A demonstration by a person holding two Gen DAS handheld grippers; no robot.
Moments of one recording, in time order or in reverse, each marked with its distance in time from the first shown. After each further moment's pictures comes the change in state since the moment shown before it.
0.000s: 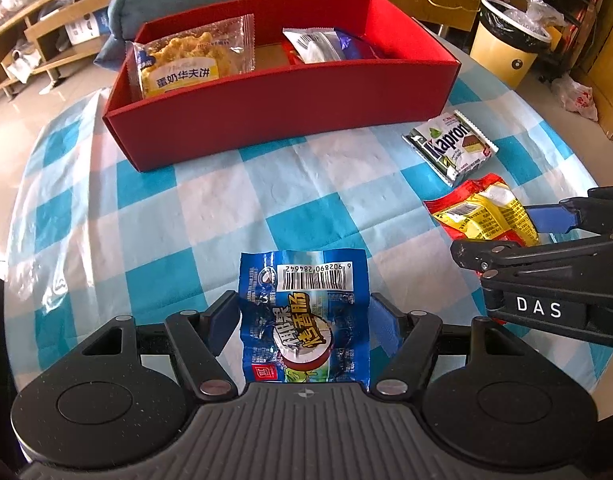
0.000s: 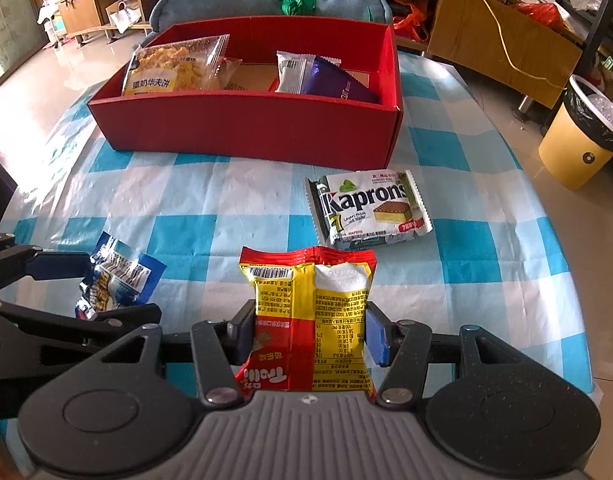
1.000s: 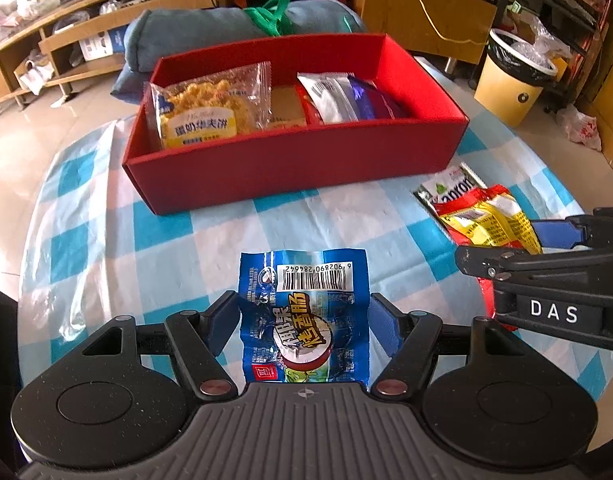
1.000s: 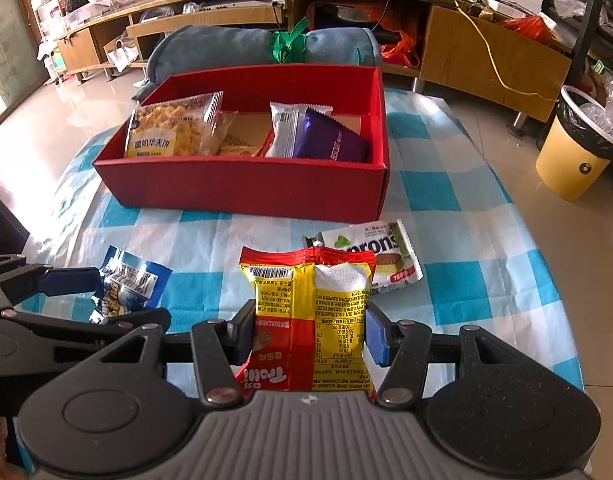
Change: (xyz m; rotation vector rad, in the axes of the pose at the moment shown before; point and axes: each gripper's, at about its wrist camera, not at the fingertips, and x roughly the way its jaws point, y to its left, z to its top) left arm -0.014 0.007 0.024 -0.038 -0.077 0.010; right arm -0.019 -0.008 0.022 0.052 -0.087 0.024
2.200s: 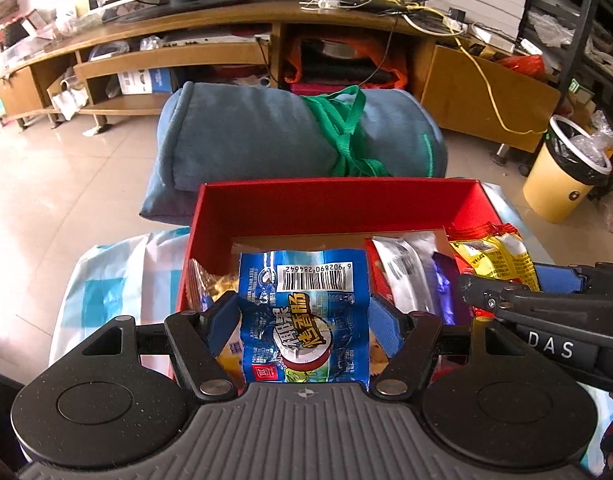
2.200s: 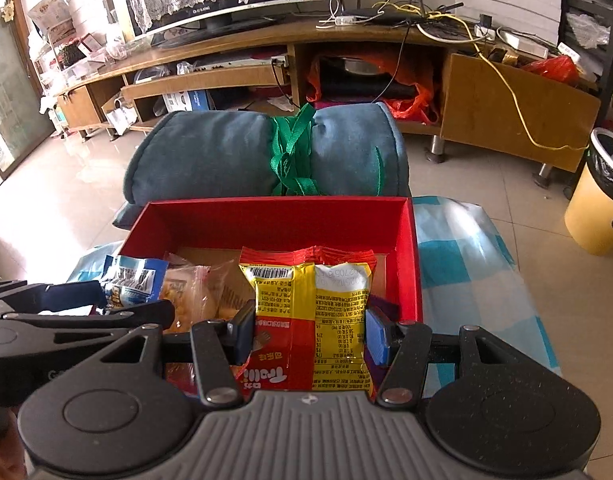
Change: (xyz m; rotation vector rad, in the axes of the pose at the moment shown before) left arm 0.028 0.045 0.132 -0.121 -0.111 0.081; right arm 0.055 -0.007 0.141 0.052 -0.107 0.066
